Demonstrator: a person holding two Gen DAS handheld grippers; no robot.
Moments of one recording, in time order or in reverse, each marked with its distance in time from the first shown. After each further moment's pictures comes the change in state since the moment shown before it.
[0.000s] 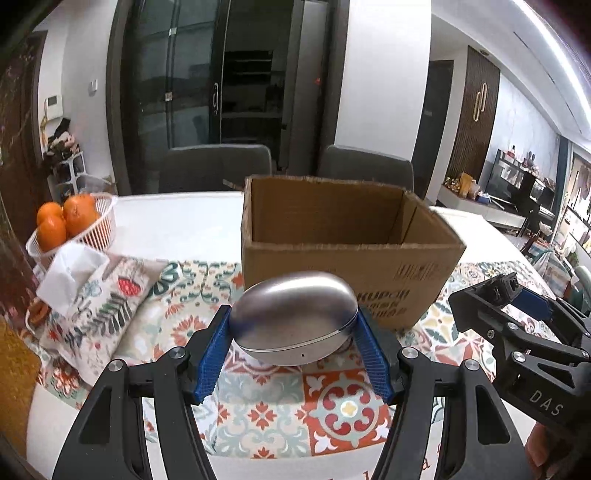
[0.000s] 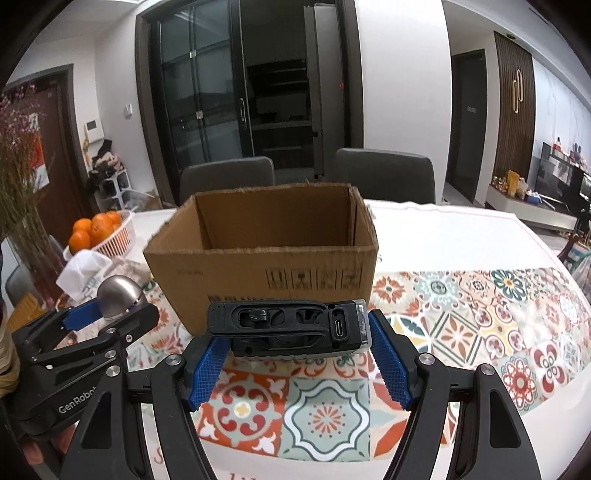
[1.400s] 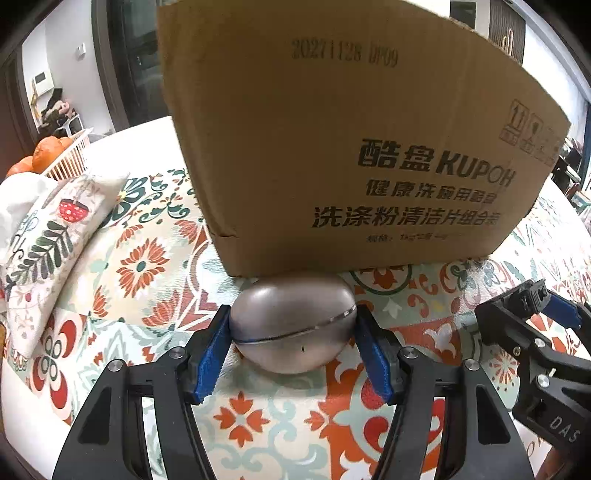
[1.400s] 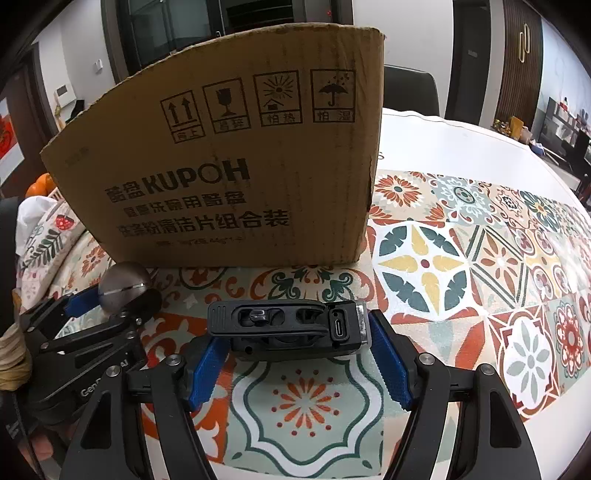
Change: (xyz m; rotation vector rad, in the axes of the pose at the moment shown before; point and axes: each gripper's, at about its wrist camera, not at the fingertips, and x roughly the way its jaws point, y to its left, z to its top) left arm 0.127 0.000 -0.067 0.026 0.255 0.091; right arm 0.107 -0.022 -0.065 0.045 0.275 -0.023
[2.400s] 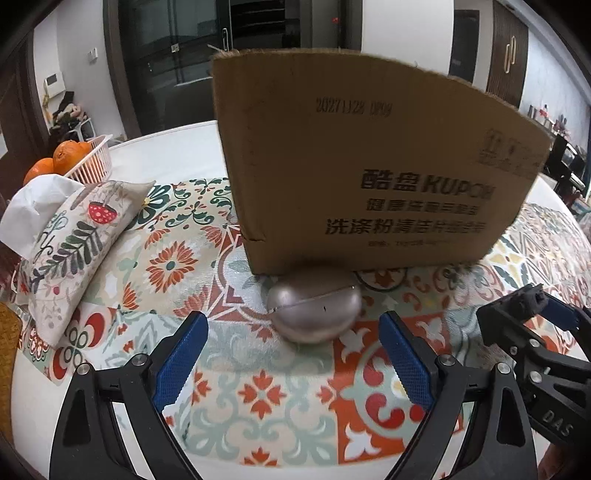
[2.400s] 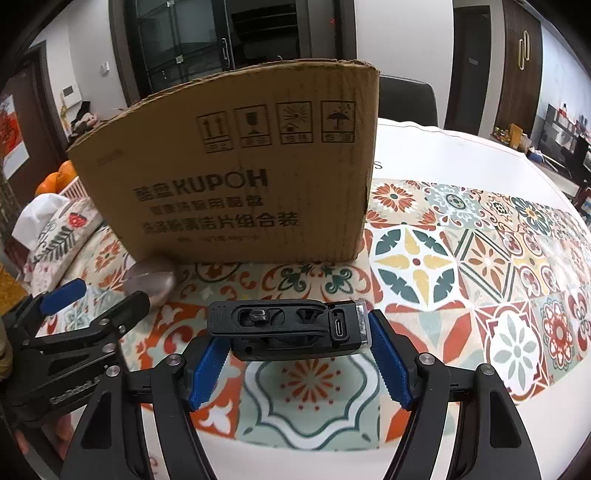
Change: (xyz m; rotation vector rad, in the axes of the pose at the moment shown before) left arm -0.031 0.002 -0.009 -0.024 -0.032 0.022; right arm -0.028 0.005 -0.007 -0.011 -0.023 -0.002
